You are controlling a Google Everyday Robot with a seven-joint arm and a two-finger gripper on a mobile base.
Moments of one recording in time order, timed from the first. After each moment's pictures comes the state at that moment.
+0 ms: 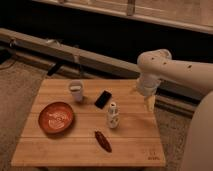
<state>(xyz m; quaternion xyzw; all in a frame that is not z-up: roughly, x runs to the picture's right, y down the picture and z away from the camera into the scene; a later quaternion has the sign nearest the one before) 0.191 0.077 0.742 -0.35 -0.11 -0.26 0.90</state>
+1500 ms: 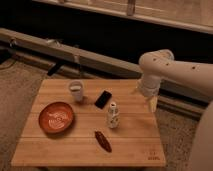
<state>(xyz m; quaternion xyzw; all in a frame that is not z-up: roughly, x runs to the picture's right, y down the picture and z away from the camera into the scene) 0.205 0.089 0.720 -0.34 -0.10 -0.25 0.90</state>
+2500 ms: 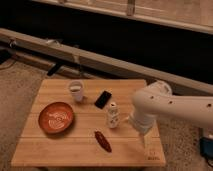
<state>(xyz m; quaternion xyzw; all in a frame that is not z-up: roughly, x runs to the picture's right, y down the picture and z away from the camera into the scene) 0.123 0.221 0.648 -0.34 -0.16 -0.29 0.88</state>
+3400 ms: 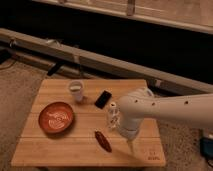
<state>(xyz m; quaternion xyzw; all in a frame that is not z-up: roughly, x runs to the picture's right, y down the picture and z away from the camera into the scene) 0.077 0.246 0.650 -0.36 -0.21 -0.33 0.85</state>
